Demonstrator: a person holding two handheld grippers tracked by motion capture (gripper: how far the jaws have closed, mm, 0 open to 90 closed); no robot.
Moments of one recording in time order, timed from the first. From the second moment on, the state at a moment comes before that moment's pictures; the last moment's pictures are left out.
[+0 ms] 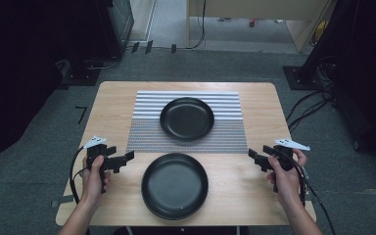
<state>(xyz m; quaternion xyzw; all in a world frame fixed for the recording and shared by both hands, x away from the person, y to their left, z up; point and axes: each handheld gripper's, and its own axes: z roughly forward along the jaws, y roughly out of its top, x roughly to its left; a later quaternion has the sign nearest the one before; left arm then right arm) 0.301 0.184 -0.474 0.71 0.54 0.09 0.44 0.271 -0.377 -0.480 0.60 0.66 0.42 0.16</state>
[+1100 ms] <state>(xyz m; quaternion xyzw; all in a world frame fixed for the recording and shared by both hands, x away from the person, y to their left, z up) 0.233 0.260 -0.511 0.68 0.60 0.16 0.38 0.202 -0.437 -0.509 0.65 0.63 0.38 0.18</state>
